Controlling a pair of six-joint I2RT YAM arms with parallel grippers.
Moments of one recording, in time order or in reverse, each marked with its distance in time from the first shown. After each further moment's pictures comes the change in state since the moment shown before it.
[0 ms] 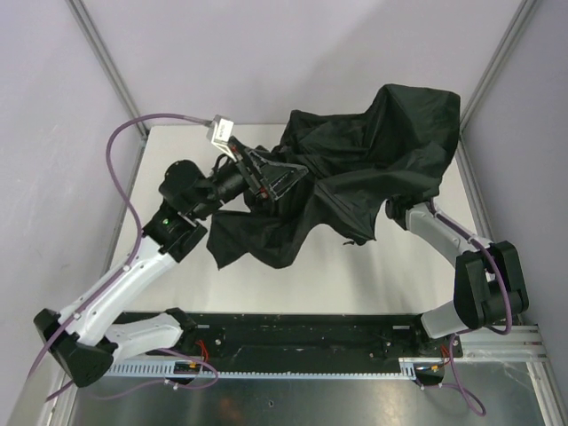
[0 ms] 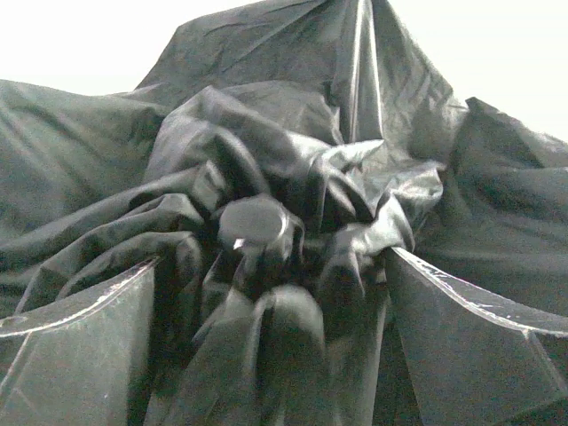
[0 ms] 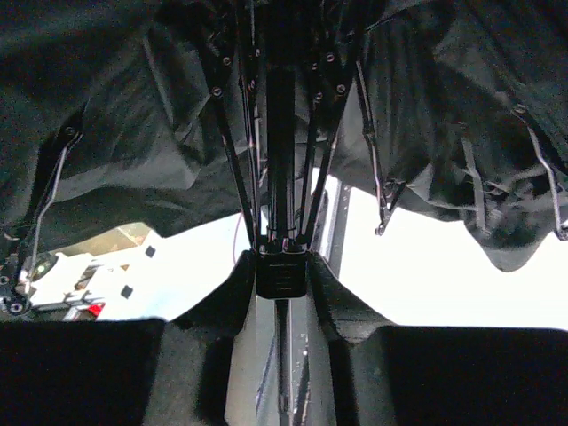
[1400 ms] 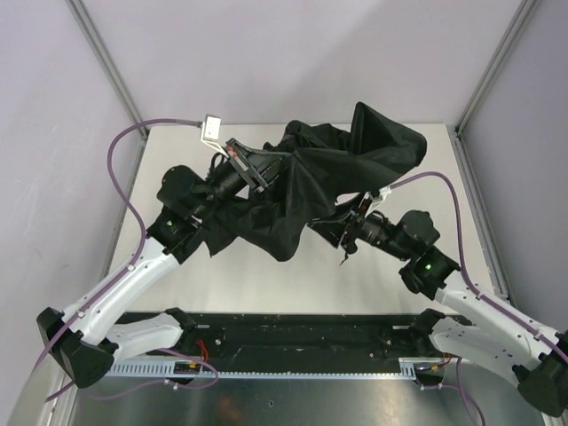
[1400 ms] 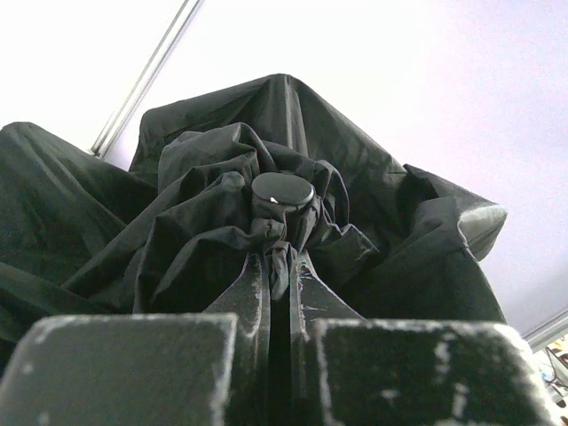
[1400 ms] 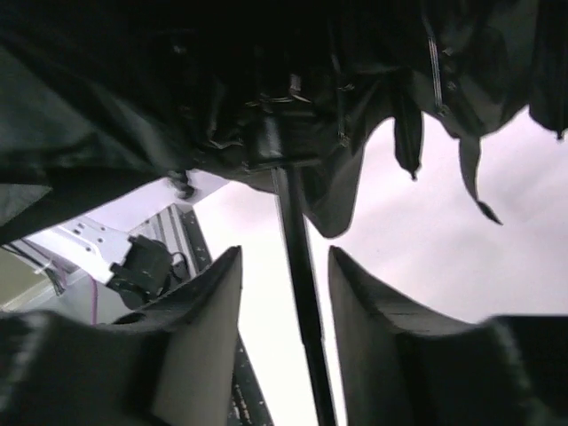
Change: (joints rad) left arm 0.015 0.012 -0.044 0.186 -0.029 -0.179; right arm 0.373 -0.622 -0.301 -0.961 0.948 -0.771
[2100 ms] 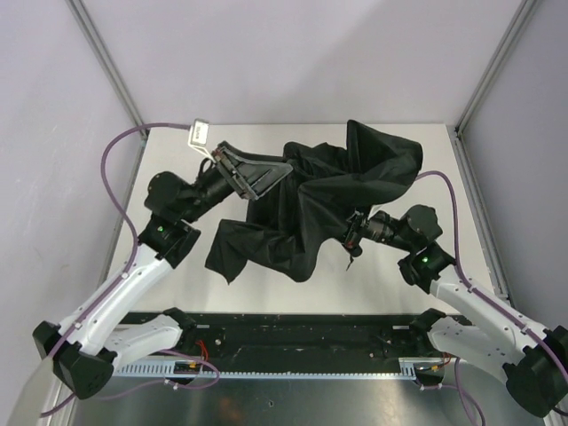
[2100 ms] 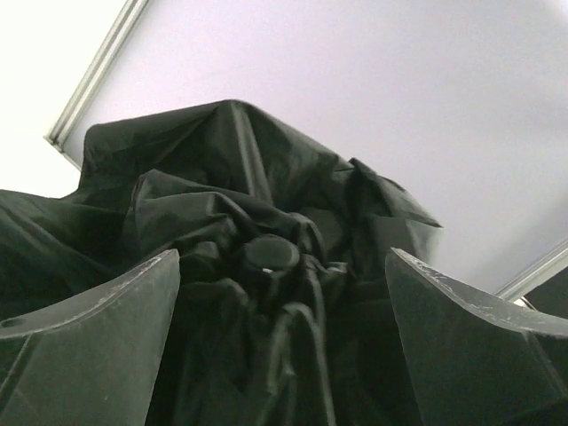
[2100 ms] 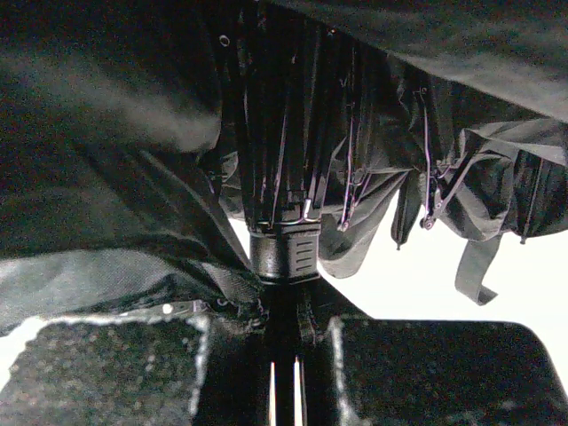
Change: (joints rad) left arm 0.084 -0.082 -0.072 0.041 0.143 -0.090; right arm -0.077 0.055 -0.034 0.147 -0.250 -0.118
